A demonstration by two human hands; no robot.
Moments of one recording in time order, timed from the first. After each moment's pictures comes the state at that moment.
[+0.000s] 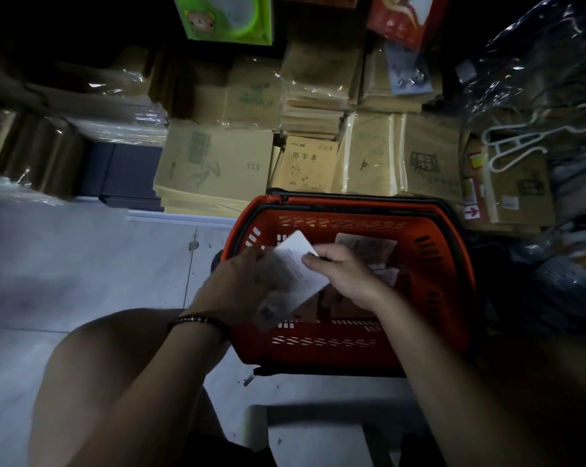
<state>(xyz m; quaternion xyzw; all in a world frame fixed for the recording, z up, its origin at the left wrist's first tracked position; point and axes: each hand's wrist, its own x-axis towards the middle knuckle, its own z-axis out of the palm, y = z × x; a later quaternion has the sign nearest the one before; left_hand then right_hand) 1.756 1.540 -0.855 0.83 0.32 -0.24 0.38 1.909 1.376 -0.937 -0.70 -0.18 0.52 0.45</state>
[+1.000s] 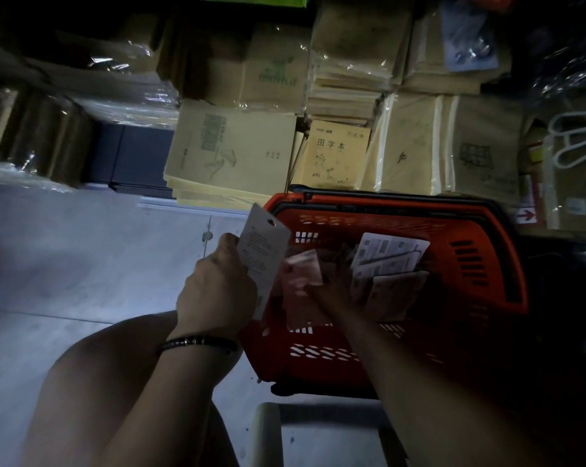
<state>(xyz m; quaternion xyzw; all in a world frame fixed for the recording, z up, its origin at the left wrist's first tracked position) 1.759 1.565 -0.842 0.79 0.49 -0.19 0.30 1.853 1.408 -1.068 -0.78 0.02 0.48 0.39</state>
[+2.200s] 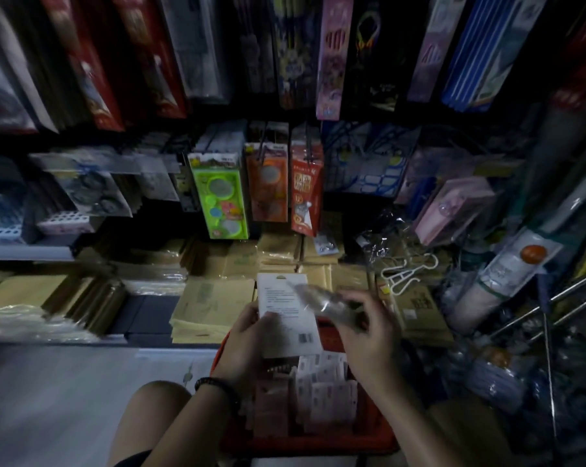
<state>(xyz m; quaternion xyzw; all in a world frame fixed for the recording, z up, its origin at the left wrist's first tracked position) 1.759 1.429 -0.693 0.50 0.34 0.11 0.78 1.887 1.247 -0.696 -0.75 -0.35 -0.13 0.54</state>
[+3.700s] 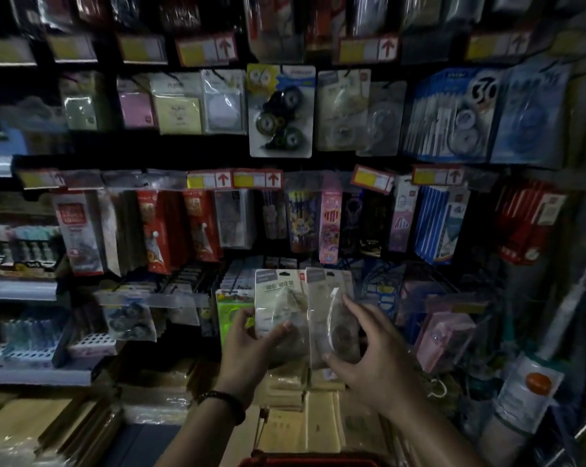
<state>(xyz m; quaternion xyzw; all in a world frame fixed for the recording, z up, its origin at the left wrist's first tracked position) 1.810 1.482 -0.493 0.59 0.19 0.30 0.72 1.930 1.278 -0.483 -0.79 -0.42 -0.14 0.42</state>
